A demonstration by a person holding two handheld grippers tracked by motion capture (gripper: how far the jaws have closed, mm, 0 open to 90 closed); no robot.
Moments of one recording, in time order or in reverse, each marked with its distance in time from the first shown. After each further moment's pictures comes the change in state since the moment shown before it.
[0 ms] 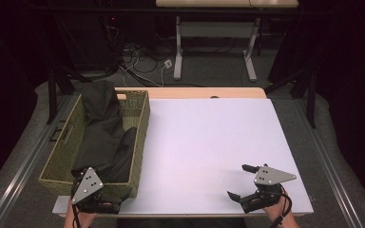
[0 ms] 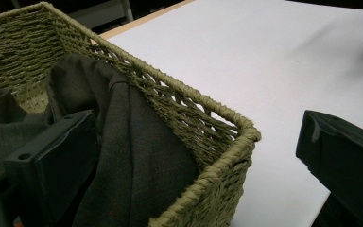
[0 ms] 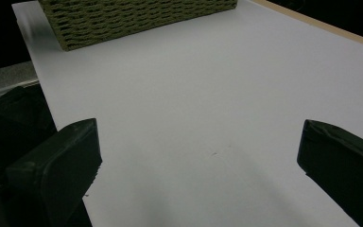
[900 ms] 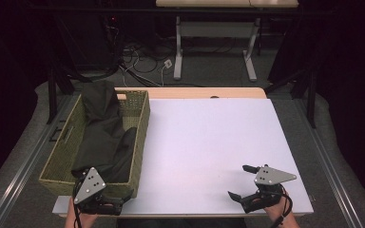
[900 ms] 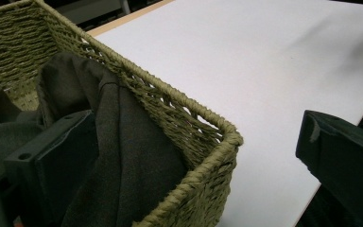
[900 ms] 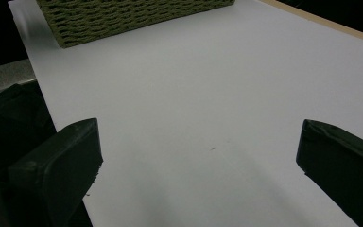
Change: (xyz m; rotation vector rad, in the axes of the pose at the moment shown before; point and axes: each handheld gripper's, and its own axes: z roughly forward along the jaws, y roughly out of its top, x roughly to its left) left arm -0.006 0.008 -0.002 0.032 0.006 0.006; right arm -0.001 -0.002 -0.001 0.007 -0.001 0.000
